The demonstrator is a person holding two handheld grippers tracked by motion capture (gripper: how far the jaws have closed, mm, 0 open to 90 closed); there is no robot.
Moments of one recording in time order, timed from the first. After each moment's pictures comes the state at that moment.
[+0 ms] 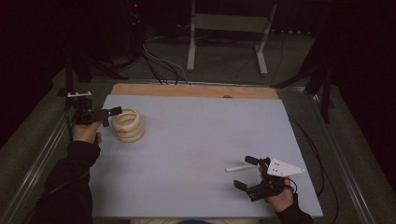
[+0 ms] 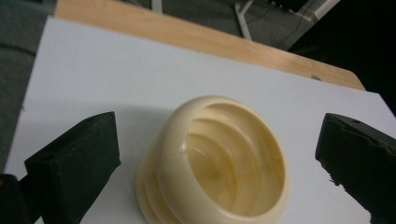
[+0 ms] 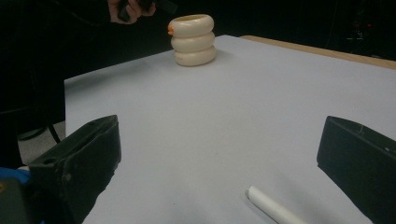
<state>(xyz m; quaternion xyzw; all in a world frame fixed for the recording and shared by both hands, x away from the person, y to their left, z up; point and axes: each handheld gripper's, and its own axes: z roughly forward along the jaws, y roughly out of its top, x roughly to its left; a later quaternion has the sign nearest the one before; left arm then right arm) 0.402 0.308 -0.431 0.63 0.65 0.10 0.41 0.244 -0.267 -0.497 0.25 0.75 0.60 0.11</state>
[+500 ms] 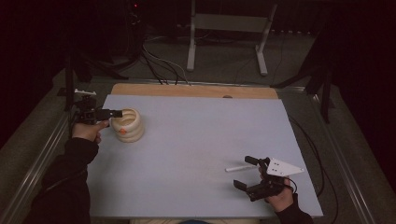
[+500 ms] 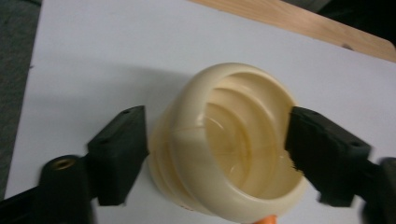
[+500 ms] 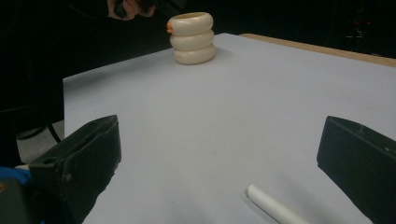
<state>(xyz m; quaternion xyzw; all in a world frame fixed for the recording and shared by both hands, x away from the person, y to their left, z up) 0.413 0.307 -0.432 0.64 0.68 0.06 0.35 0.244 -0.266 -0.498 0.26 0.76 0.59 0.11</state>
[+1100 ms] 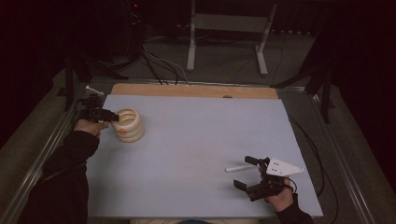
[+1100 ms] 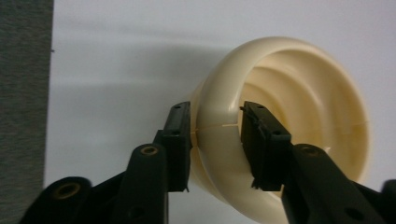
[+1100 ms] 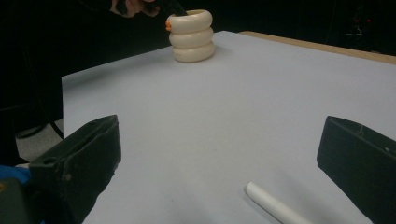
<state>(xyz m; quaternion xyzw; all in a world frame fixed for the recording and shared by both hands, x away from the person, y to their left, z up) 0.431 0.299 -0.436 0.69 0.67 0.06 0.26 0.245 -0.267 -0.499 0.26 0.76 0.59 0.11</state>
